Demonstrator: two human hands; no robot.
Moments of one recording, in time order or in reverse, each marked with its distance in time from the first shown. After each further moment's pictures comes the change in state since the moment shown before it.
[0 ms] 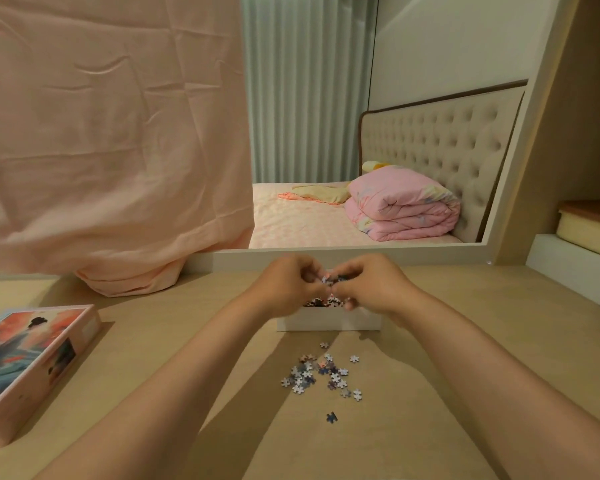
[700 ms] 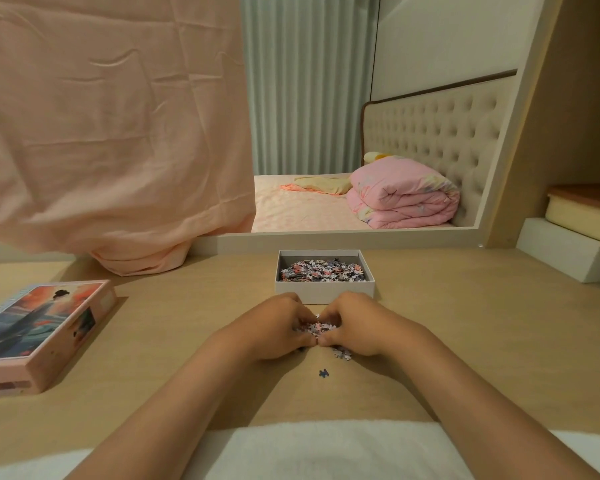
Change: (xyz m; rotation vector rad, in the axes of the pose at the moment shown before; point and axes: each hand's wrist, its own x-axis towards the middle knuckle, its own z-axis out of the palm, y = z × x) left_hand -0.077 -0.014 0.026 0.505 -0.259 0.046; right_hand -0.055 0.034 0.029 -0.706 -0.296 -0.092
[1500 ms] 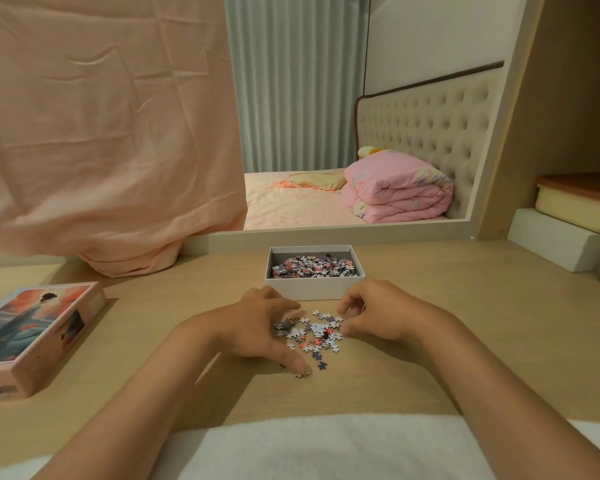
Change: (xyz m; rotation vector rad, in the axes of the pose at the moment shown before) left_hand -0.011 -0.012 -0.015 -0.035 -0.193 -0.091; right_hand -0.013 0.041 -0.019 0.181 0.059 0.037
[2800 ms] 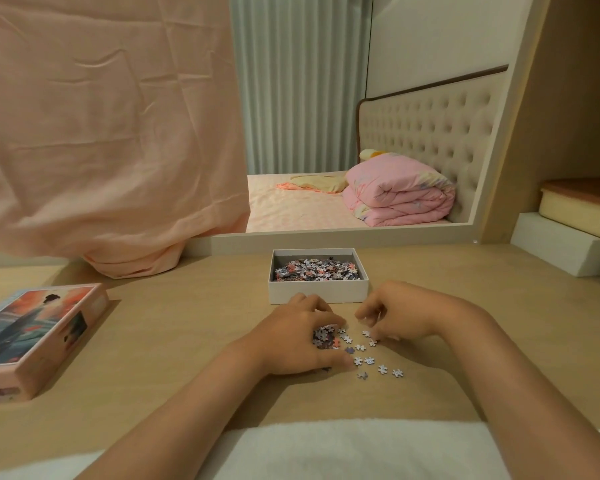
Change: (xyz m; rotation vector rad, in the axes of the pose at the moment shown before) left_hand 0.019 0.038 0.033 0.044 0.245 0.224; right_hand -0.012 -0.001 -0.026 -0.188 -0.154 0.053
